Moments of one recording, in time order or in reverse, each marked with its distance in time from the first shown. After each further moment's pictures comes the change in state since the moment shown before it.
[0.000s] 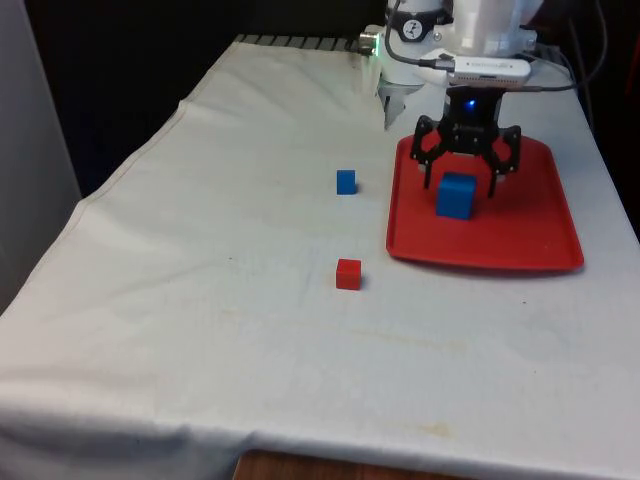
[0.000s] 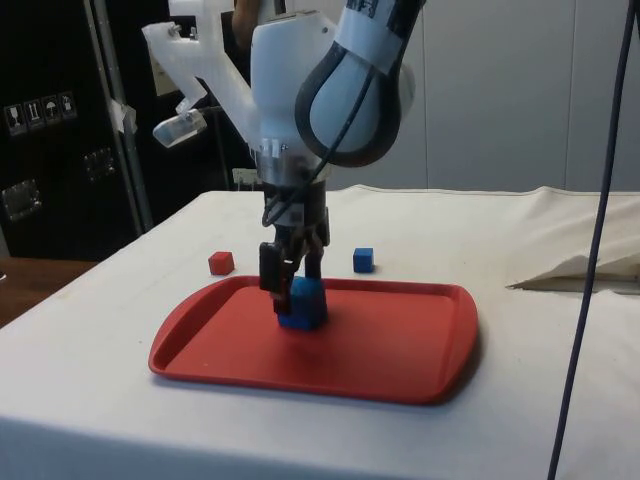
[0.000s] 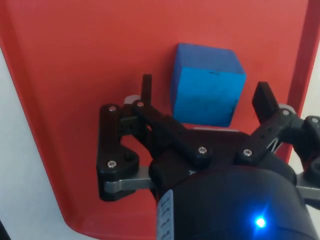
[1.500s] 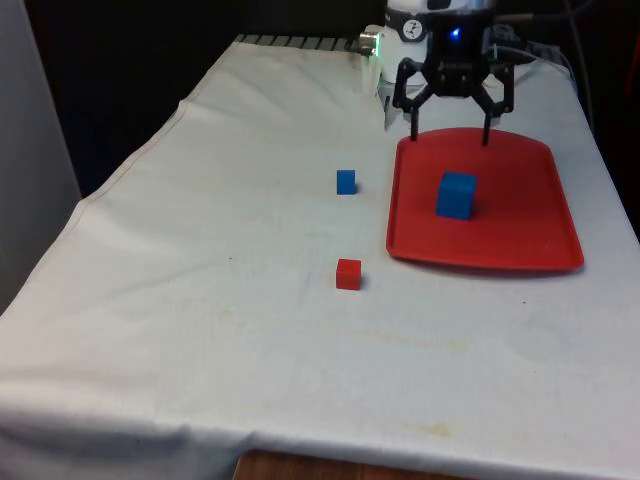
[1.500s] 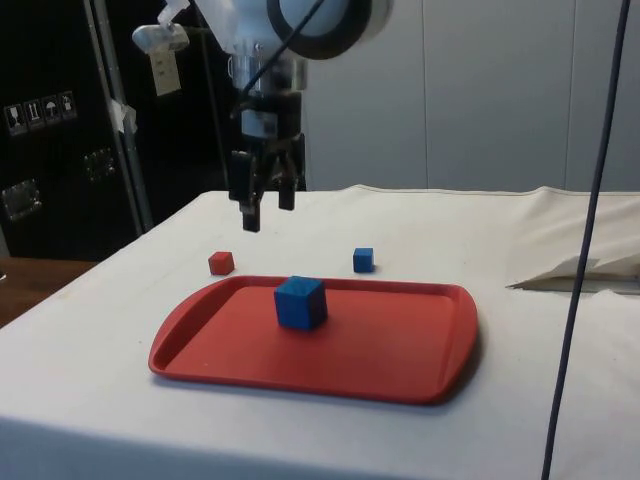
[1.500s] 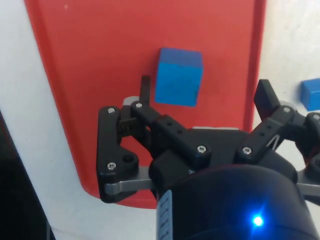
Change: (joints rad) arm -0.018 -0.194 -0.089 0.061 -0.074 -0.195 -0.029
